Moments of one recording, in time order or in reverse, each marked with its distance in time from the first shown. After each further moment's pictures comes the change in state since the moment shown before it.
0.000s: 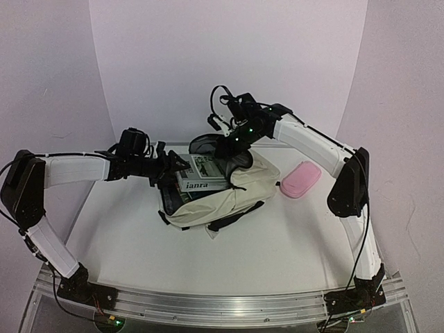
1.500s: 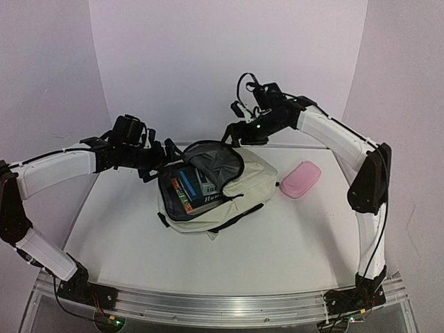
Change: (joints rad) left arm -0.077 -0.151 0.103 -0.318 -0.318 0.076; right arm -0.123 -0.164 -0.169 0.060 -0.129 0.134
